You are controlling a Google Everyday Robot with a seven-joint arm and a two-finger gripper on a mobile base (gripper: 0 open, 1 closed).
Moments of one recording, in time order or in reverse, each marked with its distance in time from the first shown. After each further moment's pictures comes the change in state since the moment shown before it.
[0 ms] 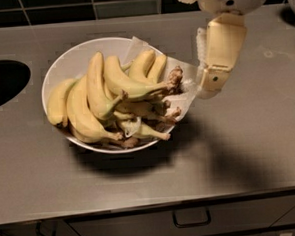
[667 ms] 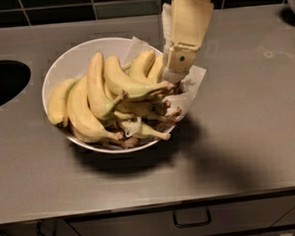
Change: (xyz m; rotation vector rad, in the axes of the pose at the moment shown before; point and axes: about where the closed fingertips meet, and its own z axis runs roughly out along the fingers) arm -0.058 -0.011 -0.012 -0.008 -0.089 -0.042
